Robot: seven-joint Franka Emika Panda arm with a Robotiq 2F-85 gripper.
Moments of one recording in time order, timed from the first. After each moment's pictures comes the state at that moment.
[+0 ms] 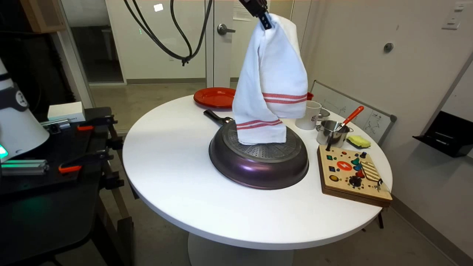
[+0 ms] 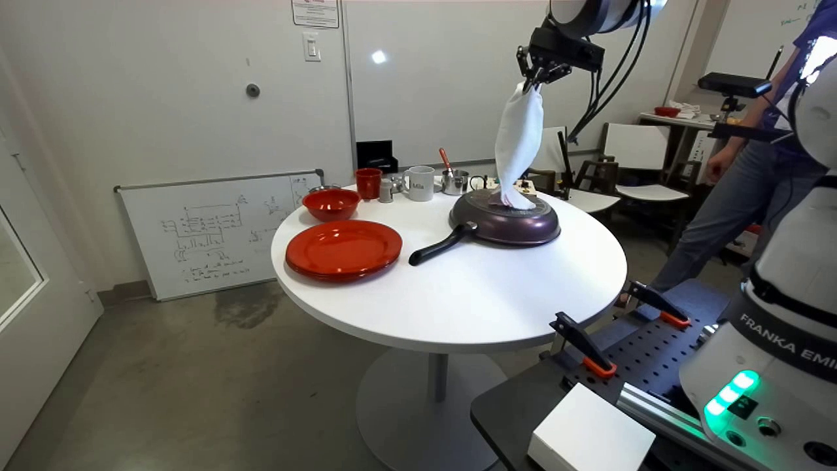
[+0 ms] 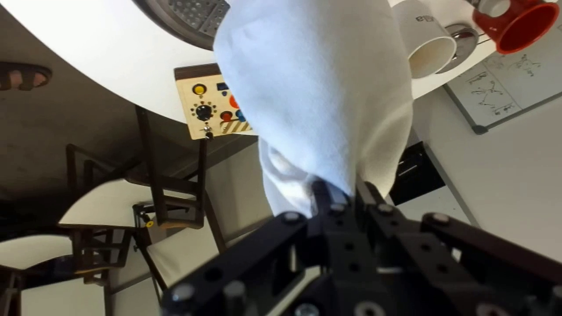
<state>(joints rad) -0.16 -0.11 -0.17 -2.43 -0.27 3.01 0.66</state>
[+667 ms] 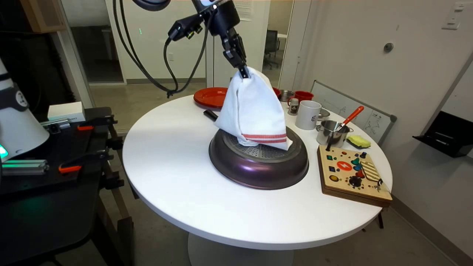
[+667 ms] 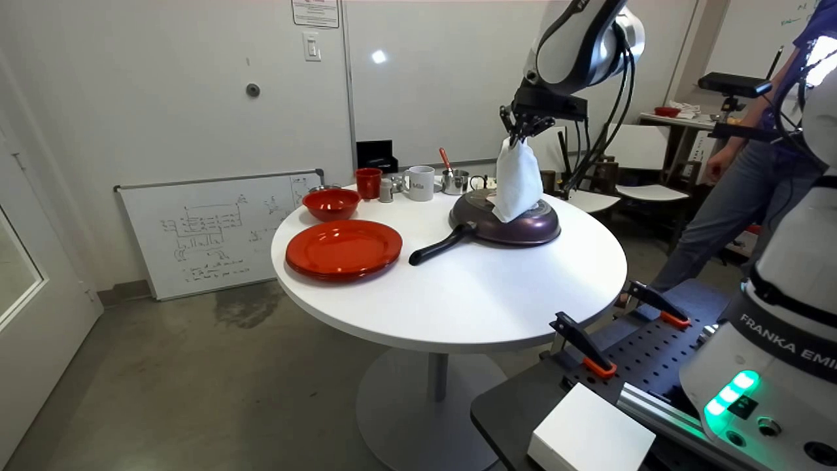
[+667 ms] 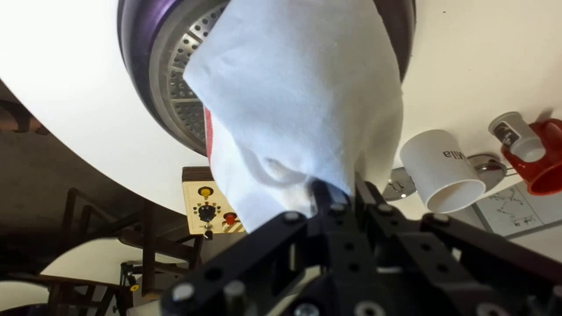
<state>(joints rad) -0.12 0.05 -0.16 -2.48 -0.39 3.04 0.71</state>
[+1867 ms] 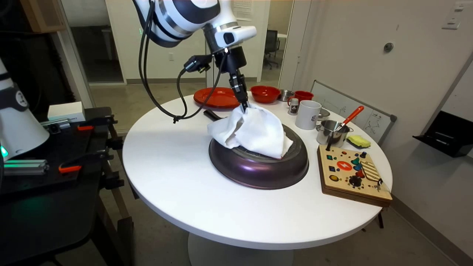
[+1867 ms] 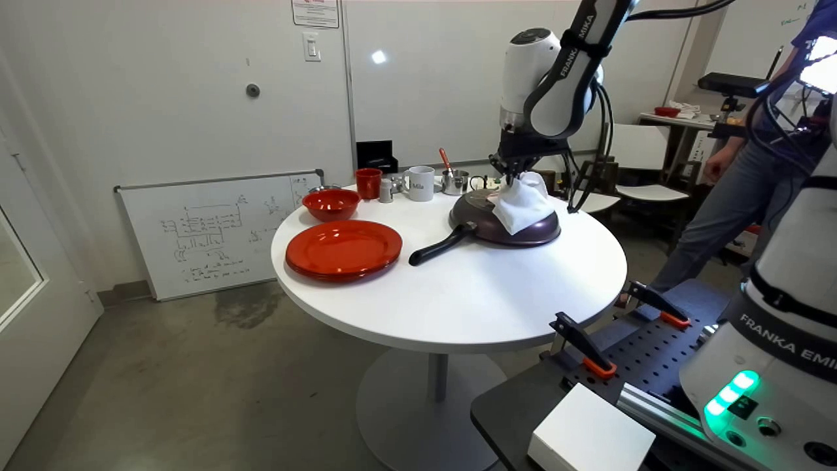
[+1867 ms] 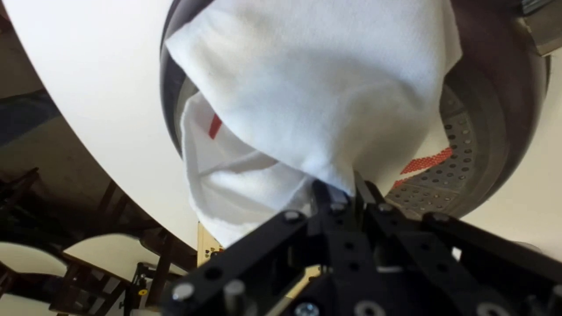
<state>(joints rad) 0.07 0.33 -0.34 -2.30 -0.75 2.92 0.97</state>
